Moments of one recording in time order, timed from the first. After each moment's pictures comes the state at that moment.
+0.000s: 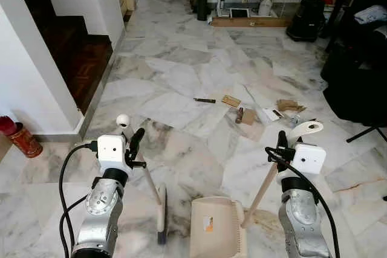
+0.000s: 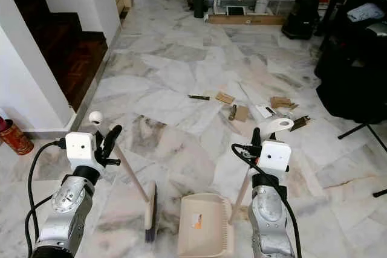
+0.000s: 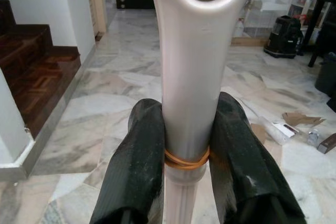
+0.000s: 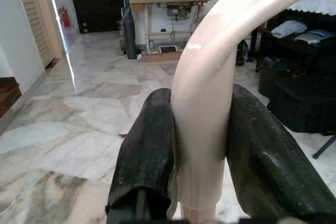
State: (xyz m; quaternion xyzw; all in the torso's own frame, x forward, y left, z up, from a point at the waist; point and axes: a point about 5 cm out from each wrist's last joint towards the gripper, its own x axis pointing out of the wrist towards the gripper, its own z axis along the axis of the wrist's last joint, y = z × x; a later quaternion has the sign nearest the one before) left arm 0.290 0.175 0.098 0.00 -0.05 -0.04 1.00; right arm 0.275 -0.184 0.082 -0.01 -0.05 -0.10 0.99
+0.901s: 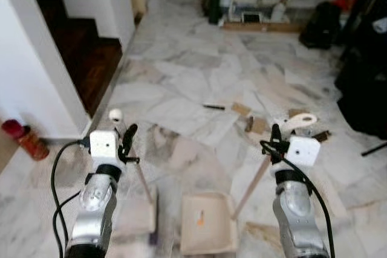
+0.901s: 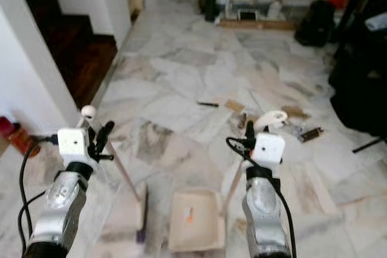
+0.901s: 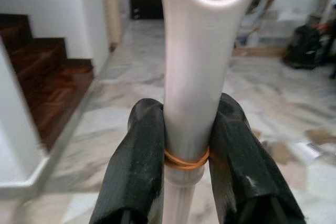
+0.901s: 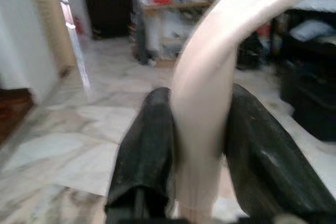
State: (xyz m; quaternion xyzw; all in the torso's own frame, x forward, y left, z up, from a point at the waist) left arm 0.299 0.169 0.108 0.00 -0.07 -0.04 1.00; right arm 0.283 -0.185 0.091 0.00 -0.06 -0.11 0.99
